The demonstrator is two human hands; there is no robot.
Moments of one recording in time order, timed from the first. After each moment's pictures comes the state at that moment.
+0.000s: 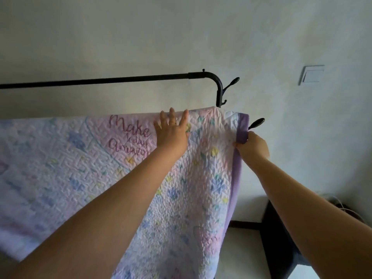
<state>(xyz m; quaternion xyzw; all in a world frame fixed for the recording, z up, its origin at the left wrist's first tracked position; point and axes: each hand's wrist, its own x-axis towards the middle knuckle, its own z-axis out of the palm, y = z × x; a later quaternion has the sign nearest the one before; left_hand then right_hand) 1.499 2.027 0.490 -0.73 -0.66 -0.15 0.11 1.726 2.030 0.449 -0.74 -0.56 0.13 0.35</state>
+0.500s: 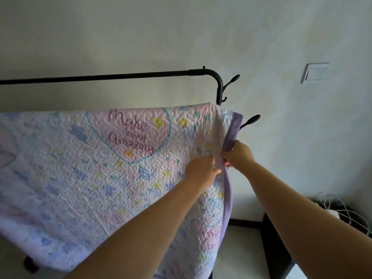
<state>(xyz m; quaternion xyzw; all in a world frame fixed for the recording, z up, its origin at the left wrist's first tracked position) 1.577 1.977 0.410 -0.77 -0.61 -0.17 -0.08 1.713 2.021 0.430 -0.69 -0.61 0.25 0.30</state>
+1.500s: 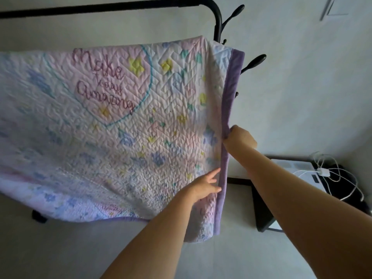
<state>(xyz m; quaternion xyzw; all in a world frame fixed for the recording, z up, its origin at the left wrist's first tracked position) 1.602 1.939 0.228 -0.56 -0.57 -0.15 -0.59 1.729 2.003 0.340 -0.78 -0.58 0.18 0.15</state>
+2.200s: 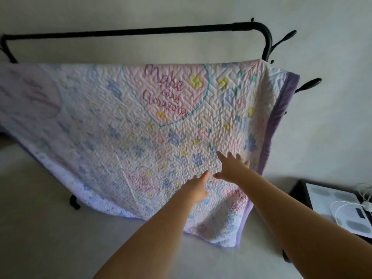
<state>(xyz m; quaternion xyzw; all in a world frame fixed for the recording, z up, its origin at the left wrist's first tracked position) 1.478 1.926 0.251 -0.66 -0.70 0.00 -0.27 1.617 1.965 0.323 -0.61 -0.77 0.17 -0.04</state>
